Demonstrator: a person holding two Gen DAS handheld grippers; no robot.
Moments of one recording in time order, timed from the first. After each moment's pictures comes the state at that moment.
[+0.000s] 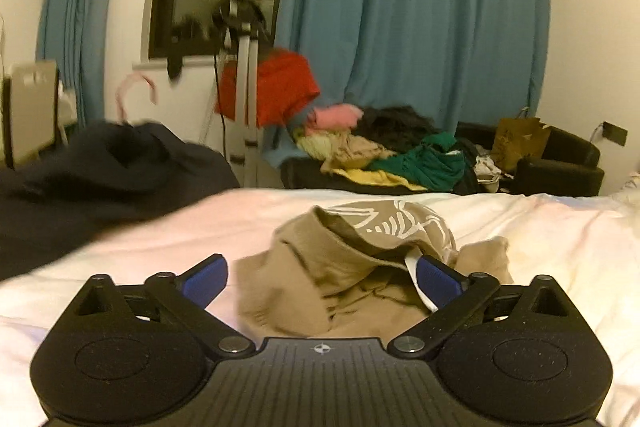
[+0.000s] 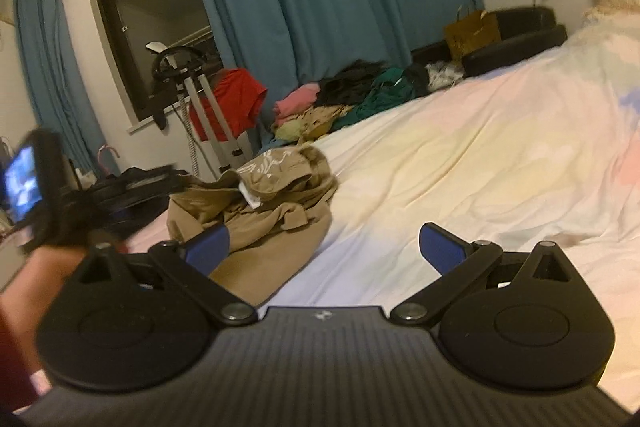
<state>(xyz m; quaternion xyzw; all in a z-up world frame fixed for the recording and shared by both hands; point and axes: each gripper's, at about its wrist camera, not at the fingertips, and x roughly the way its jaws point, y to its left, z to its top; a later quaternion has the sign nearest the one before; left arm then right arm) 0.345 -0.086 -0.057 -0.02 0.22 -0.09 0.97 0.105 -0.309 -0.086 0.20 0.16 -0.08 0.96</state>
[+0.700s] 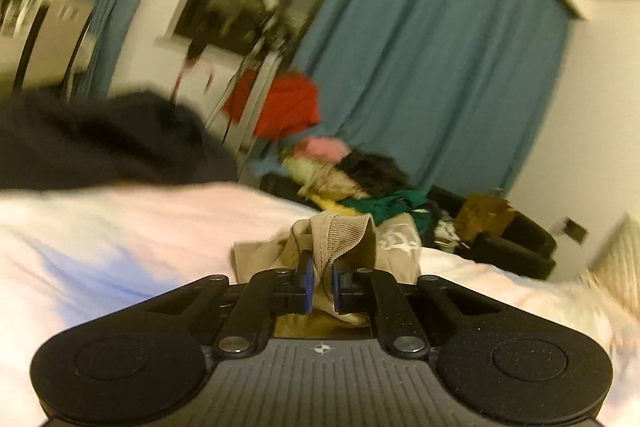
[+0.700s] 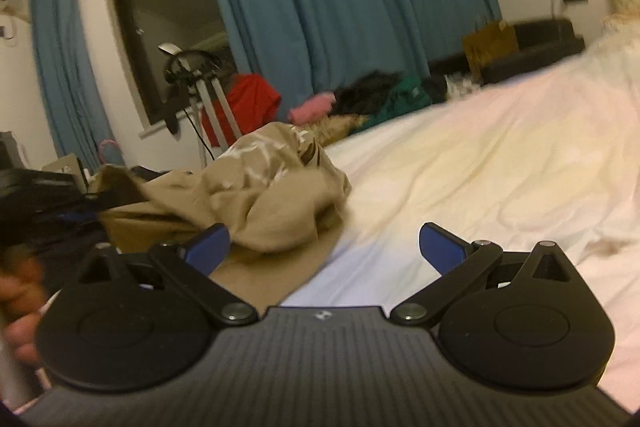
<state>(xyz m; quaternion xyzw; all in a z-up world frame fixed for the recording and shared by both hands) 0.262 -0.012 -0.044 -0.14 0.17 -0.13 0.97 0.121 -0.301 -0.105 0.18 0.12 -0.06 0.98</state>
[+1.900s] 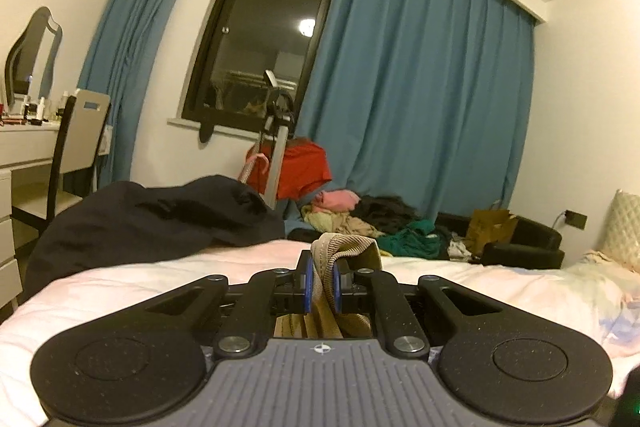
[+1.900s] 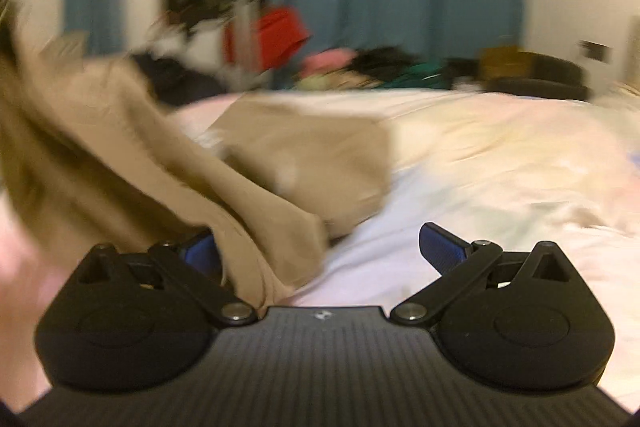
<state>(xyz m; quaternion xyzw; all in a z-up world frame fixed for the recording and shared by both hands) 0.087 0.072 -0.017 -0.09 0.09 -0.11 0.99 0.070 -0.182 -0.103 0.04 0.20 -0.10 0.97</state>
